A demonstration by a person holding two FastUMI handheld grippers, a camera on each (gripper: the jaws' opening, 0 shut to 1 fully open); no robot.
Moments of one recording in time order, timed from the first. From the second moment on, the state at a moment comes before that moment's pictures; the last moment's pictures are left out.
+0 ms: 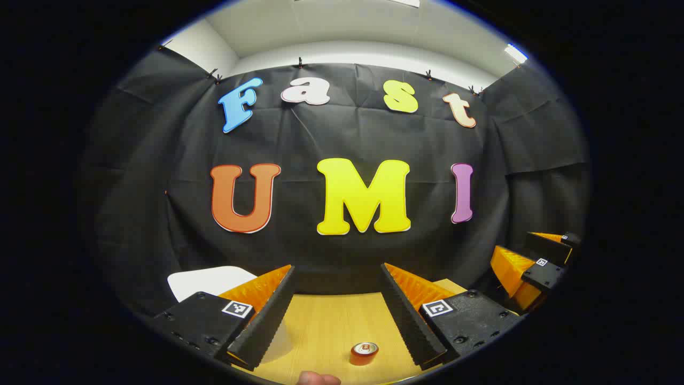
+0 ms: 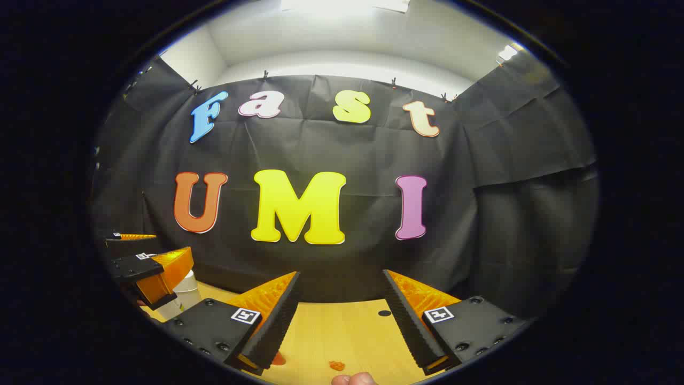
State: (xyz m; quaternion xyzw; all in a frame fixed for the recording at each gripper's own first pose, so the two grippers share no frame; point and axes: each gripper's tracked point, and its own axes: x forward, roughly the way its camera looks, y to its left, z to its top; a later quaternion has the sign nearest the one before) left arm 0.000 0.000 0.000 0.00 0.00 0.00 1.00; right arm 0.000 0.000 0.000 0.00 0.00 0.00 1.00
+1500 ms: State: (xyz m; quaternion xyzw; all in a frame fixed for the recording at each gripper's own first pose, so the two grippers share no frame) left arm 0.052 0.171 -0.066 -0.02 0.08 0.32 0.94; right arm 0.078 0.021 -0.018 -0.01 0.04 0.12 0.99
